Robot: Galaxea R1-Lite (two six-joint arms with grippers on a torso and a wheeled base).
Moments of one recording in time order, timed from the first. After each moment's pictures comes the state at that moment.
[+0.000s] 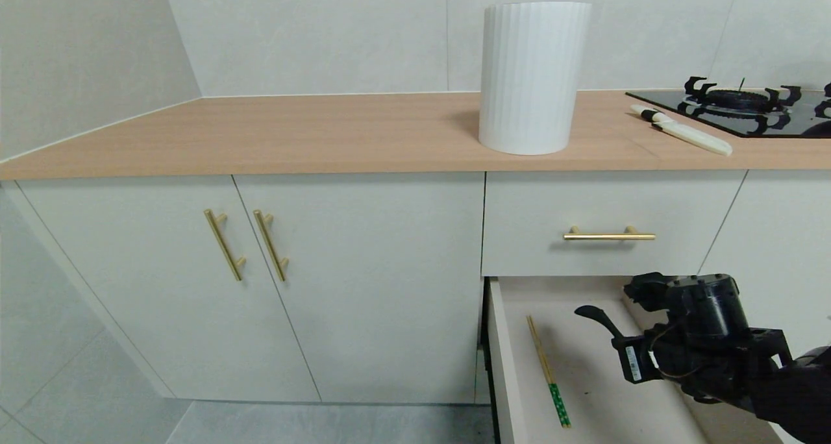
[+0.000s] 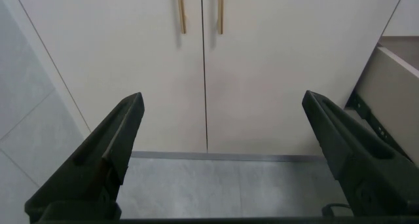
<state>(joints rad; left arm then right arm) 0.00 0.00 0.00 0.00 0.02 0.00 0.33 1.88 -0.45 -0.76 -0.17 0.05</state>
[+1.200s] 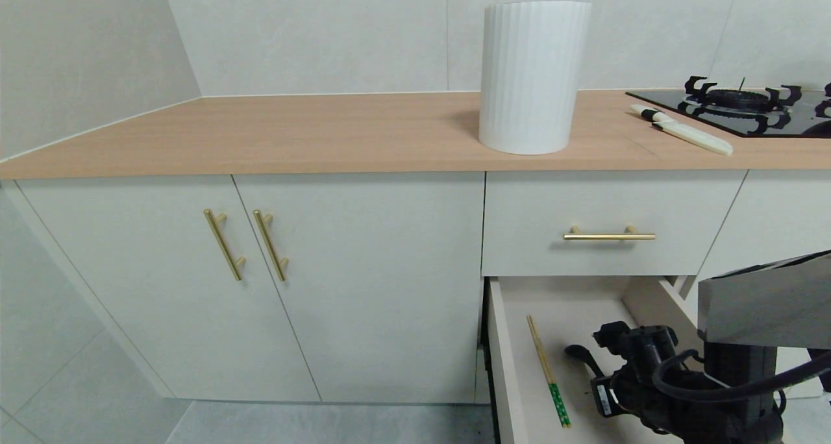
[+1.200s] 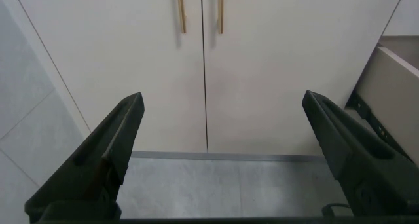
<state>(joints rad) 0.00 0.00 0.00 0.00 0.02 0.00 0.30 2.38 -0.45 -1.14 -0.18 0.05</state>
